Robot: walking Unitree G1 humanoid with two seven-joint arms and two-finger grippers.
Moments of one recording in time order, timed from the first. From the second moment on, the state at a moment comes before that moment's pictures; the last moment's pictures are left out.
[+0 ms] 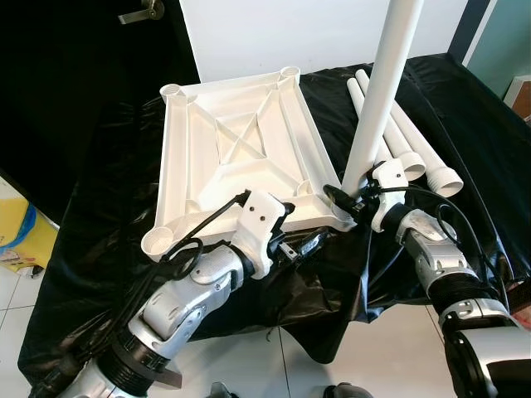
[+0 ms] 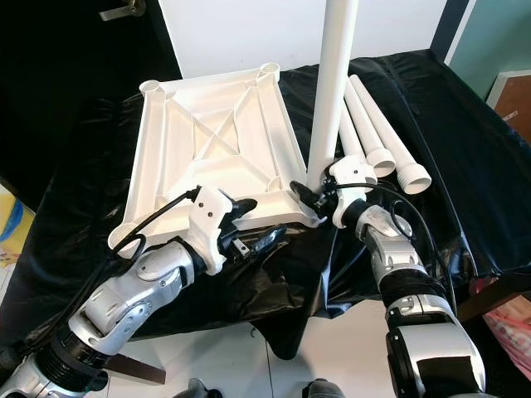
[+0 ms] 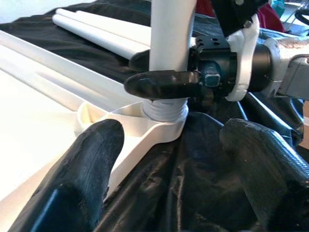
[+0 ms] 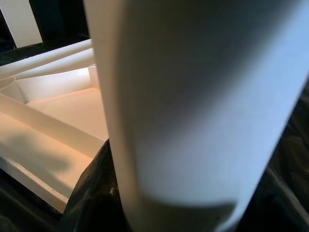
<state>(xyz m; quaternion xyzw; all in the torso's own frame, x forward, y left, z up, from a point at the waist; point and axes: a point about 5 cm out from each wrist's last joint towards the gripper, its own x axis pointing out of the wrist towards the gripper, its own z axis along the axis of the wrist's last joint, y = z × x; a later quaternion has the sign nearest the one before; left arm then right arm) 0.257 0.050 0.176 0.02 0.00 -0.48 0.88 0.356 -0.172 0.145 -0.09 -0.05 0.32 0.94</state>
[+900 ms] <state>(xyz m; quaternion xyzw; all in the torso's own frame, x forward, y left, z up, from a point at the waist) 0.268 0.055 0.186 0.03 -0.02 -0.46 0.89 0.346 -0.152 0.135 -0.03 -0.10 0.08 0.99</state>
